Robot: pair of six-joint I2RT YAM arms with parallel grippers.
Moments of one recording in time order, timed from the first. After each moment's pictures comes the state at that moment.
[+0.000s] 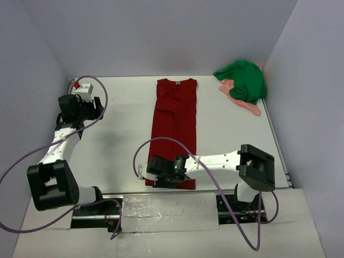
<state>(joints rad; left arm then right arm) 0.15 1.34 0.88 0.00 0.33 0.10 1.32 1.63 1.01 -0.55 0.17 -0.30</state>
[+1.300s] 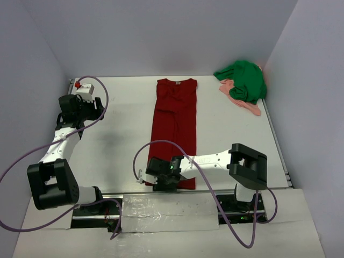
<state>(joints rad) 0.15 1.35 0.88 0.00 0.35 0.11 1.30 1.71 1.02 -0.58 0.02 -0.26</state>
